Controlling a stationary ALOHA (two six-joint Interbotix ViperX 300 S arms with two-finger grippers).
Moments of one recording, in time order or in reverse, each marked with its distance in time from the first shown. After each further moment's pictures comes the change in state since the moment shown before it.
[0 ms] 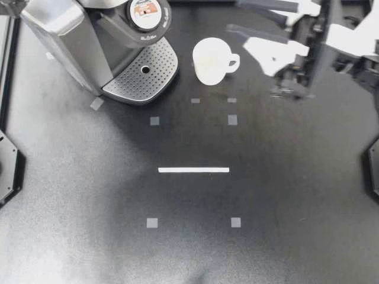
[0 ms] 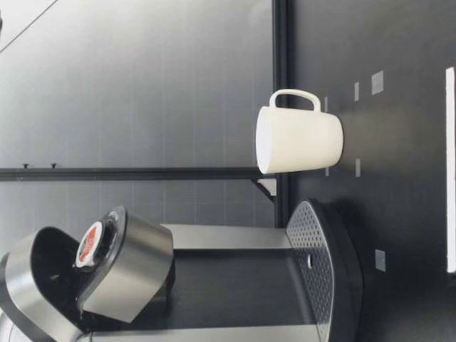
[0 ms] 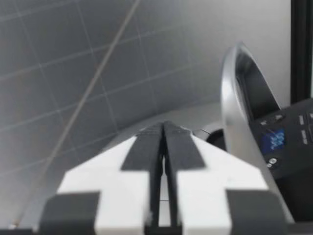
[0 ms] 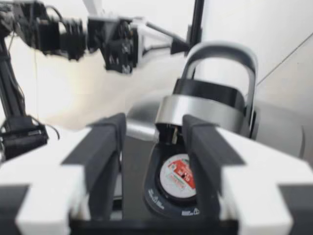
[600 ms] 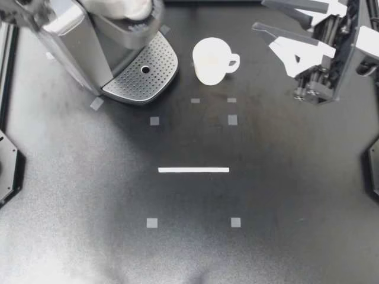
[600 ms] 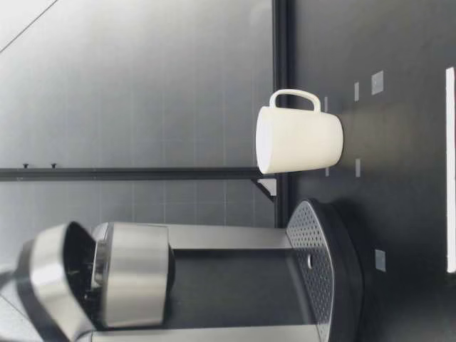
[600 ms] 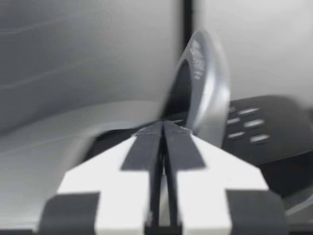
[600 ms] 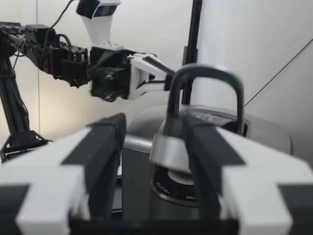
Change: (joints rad) left arm 0.017 0.044 -0.026 0.003 -0.371 -0.110; right arm 0.000 -0.087 0.057 0.002 -0.017 0.002
